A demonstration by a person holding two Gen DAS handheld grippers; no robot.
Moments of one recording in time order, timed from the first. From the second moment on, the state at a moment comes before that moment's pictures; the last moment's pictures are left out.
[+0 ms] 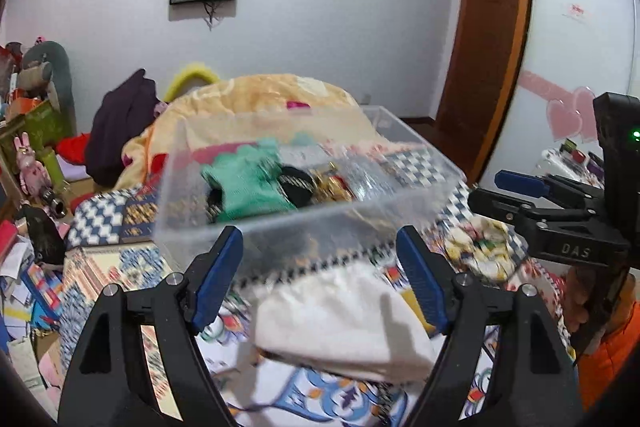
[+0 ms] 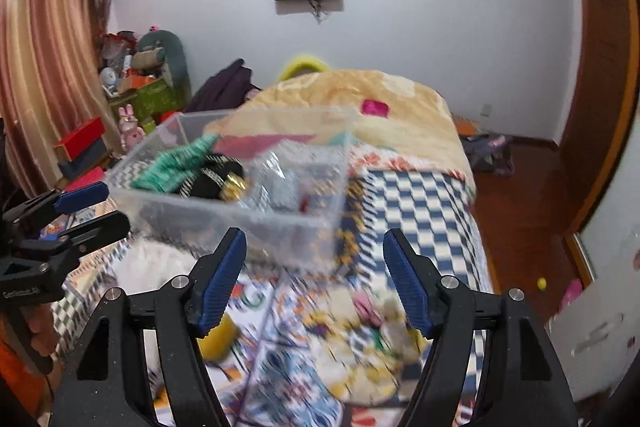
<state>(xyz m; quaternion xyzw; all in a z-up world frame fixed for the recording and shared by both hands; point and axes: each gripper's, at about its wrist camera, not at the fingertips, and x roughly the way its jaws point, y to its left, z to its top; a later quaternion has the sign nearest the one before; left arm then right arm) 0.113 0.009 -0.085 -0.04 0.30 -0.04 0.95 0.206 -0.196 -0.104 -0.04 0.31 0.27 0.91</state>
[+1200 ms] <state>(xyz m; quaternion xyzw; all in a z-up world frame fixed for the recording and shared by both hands) 0.088 0.025 -0.160 -0.07 0.35 0.01 0.94 0.177 -0.225 -0.152 -0.04 0.36 0.26 0.89</state>
